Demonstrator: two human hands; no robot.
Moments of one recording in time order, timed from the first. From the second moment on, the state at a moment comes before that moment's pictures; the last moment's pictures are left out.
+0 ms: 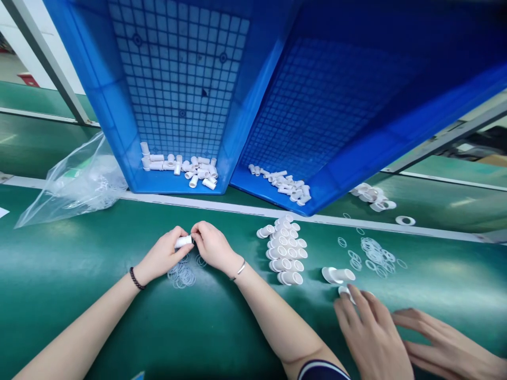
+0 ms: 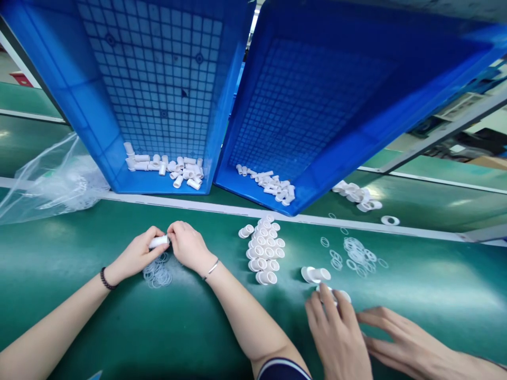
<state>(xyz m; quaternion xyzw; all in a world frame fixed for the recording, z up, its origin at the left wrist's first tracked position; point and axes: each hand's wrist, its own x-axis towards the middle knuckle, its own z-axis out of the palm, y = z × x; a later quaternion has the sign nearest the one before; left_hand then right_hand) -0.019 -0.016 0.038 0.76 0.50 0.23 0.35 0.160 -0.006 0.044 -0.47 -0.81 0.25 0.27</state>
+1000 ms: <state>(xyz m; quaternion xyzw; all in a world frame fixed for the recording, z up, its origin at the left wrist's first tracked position) -0.005 -0.027 0.037 0.40 0.45 0.48 0.64 0.169 0.003 0.075 -0.51 -0.81 0.20 0.23</state>
